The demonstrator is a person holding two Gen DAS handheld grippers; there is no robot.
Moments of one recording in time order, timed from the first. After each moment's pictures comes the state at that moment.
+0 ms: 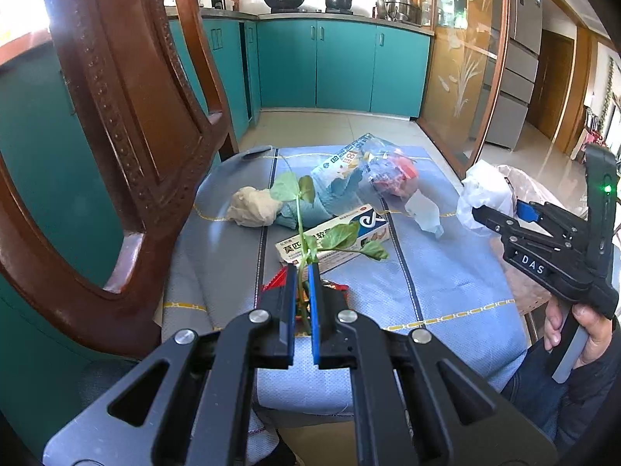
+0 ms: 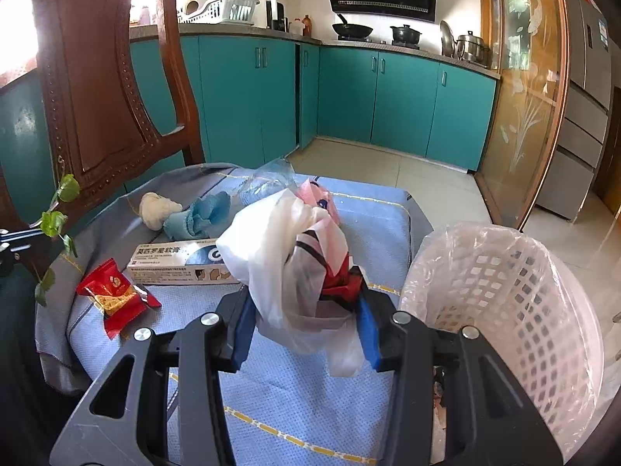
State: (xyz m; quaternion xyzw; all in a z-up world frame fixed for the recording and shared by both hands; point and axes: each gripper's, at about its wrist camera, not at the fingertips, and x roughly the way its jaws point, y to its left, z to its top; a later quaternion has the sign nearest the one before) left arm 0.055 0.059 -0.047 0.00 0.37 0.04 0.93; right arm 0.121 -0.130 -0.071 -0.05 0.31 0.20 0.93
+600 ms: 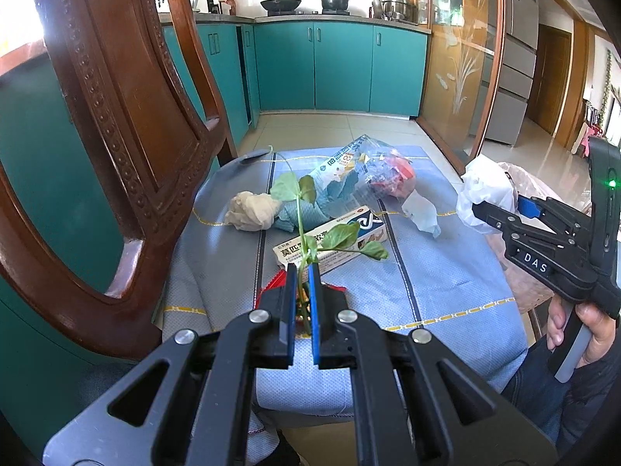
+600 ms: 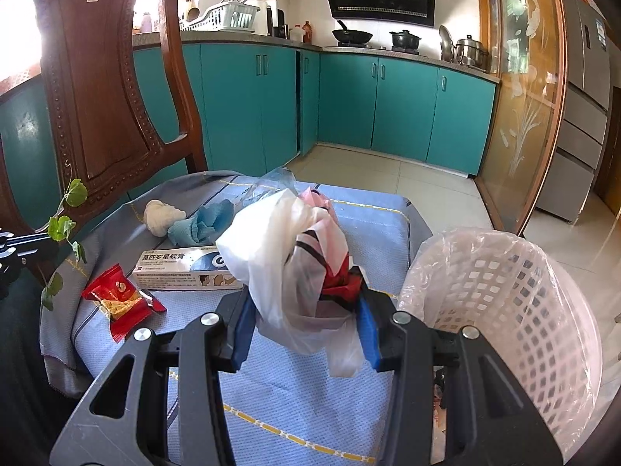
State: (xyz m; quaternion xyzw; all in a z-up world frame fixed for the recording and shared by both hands) left arm 0.053 0.054 -0.045 0.01 0.36 0.04 0.93; right arm 0.117 -0.130 -0.068 -0.05 0.30 0.20 0.93
